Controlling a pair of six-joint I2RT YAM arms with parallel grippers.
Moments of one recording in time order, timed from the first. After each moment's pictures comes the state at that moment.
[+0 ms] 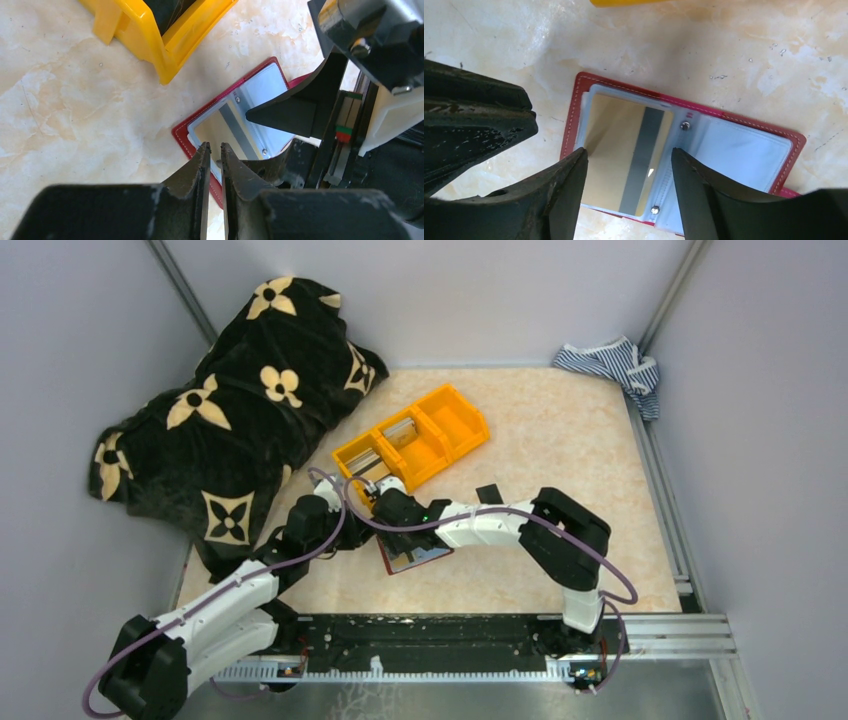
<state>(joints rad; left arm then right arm) -0.55 0.89 0.31 0.04 0.10 -0.61 1.11 1.85 1.16 -0.28 0.21 0.45</state>
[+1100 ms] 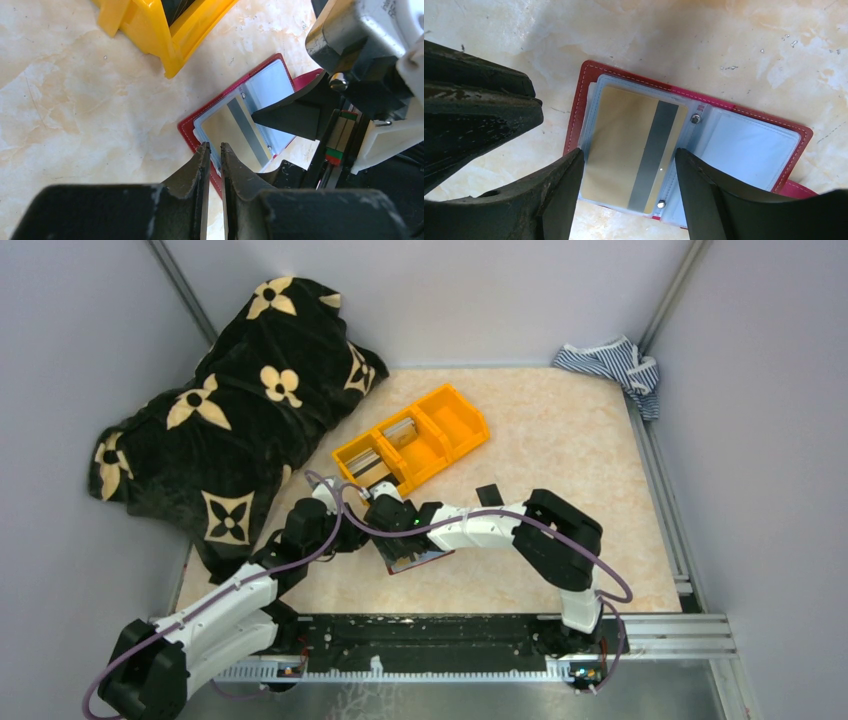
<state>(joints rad) -0.55 0.86 0.28 0.05 0.10 -0.62 1.15 1.89 1.21 -0.37 0.26 0.43</state>
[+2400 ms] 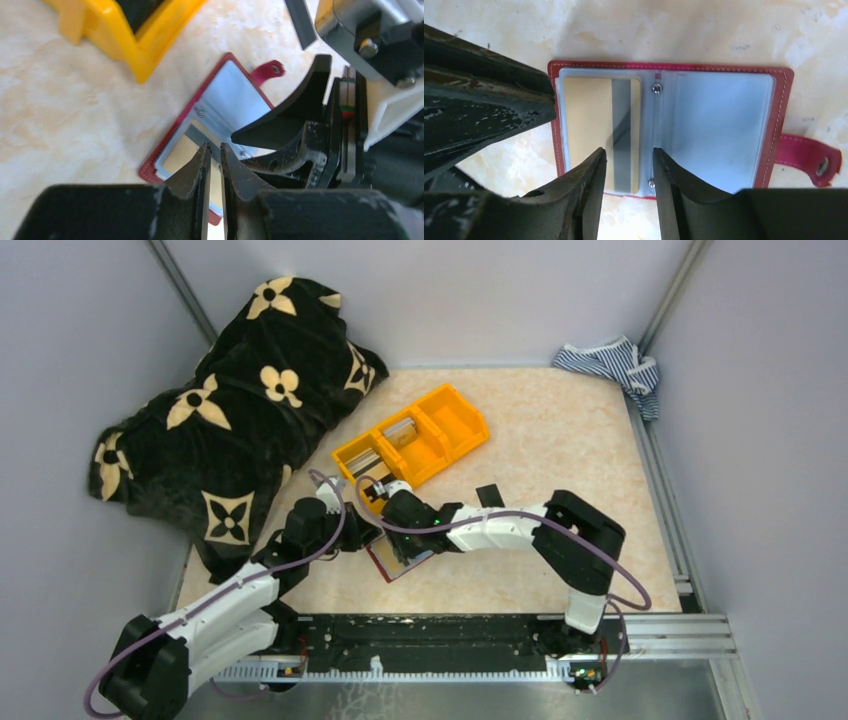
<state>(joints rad) -0.55 0.87 0.27 0.09 0.14 -0.62 1.11 1.81 1.10 -0.25 0.15 0.50</state>
